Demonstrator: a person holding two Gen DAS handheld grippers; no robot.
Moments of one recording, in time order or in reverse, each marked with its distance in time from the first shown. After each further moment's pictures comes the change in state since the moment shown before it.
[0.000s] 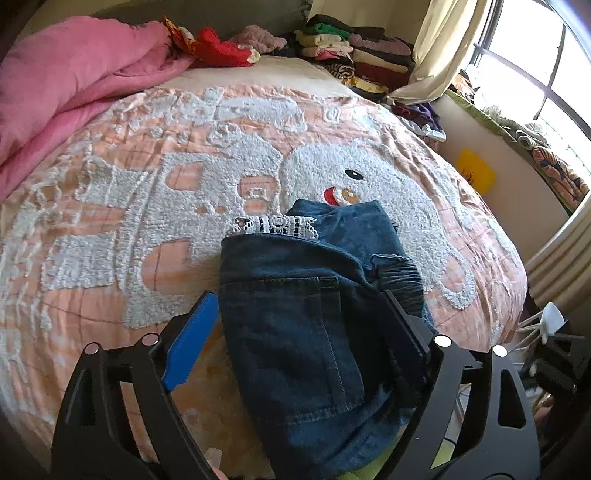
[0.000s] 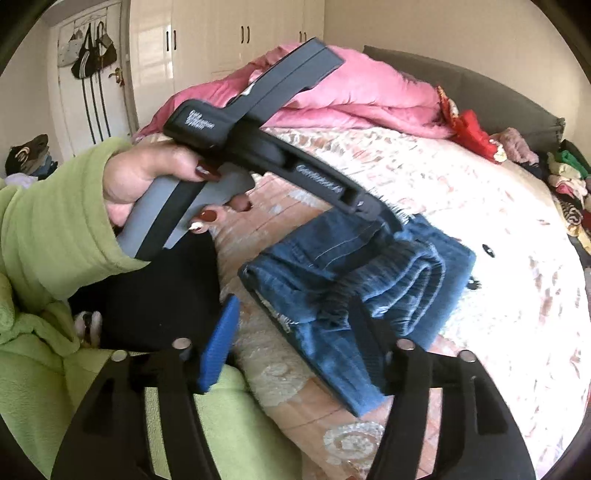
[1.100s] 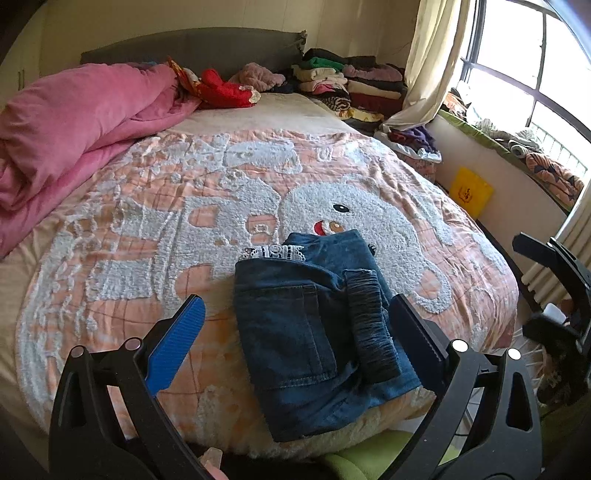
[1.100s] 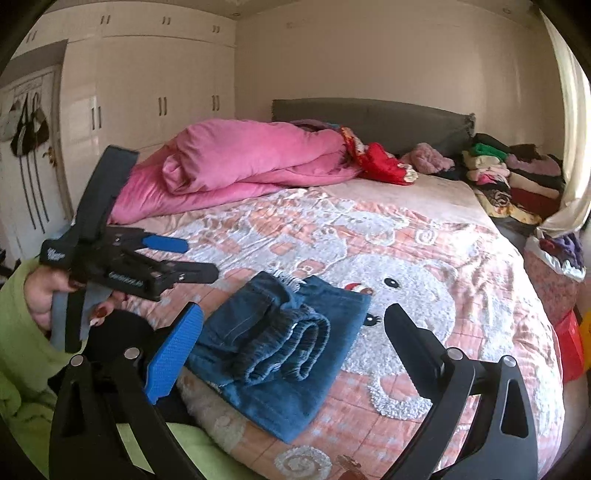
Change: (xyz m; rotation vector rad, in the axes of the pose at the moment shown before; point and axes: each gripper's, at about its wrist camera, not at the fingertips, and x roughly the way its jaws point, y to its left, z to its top) left arm -0.070 -0.021 -0.009 0.050 -0.135 0.048; right arm -0.067 -0.049 0.014 0.238 -0.240 -0.261
